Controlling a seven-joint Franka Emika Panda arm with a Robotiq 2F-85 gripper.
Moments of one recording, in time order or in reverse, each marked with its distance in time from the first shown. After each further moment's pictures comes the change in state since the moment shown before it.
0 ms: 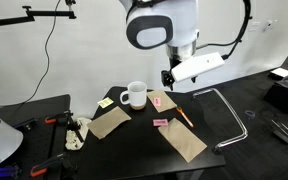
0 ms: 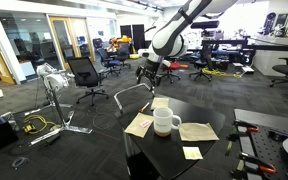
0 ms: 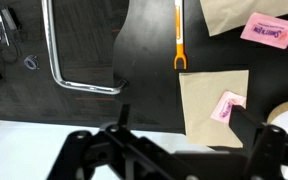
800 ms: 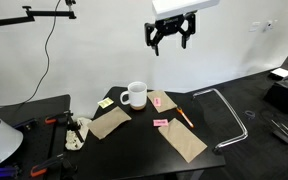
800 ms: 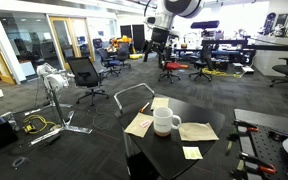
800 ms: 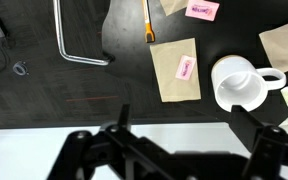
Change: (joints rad) arm 0.101 -0.339 -0.098 -0.052 -0.073 -0.359 0.173
